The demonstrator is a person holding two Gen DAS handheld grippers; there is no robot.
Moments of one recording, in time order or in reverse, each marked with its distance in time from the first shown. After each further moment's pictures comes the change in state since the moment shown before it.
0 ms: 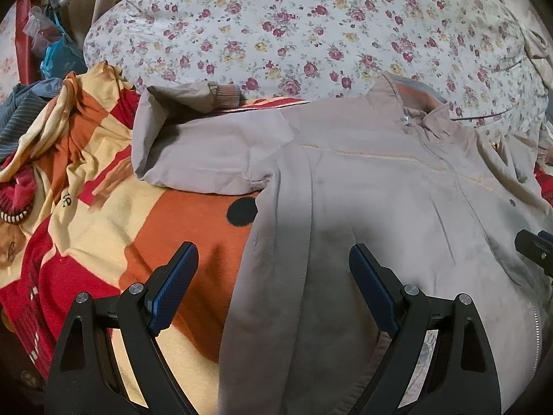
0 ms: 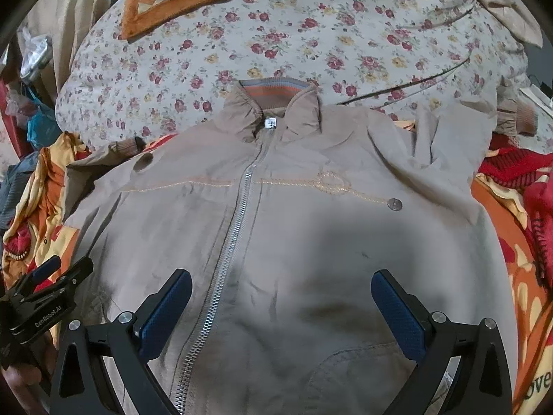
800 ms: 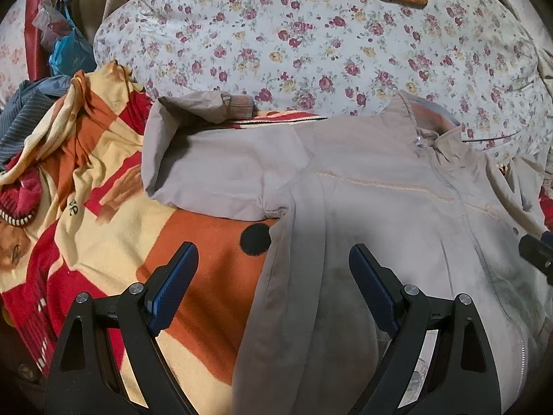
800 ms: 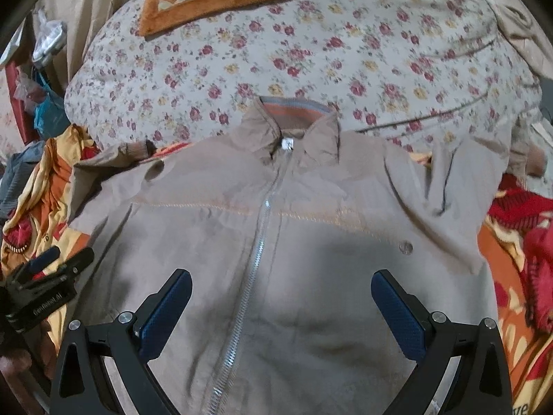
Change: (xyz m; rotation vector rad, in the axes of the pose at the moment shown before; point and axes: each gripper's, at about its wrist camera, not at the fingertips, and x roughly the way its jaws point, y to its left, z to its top) left arm 0.001 0.010 0.022 -0.052 -0.003 0.019; right arm -0.004 0.022 0.028 -0.082 -0.035 0.000
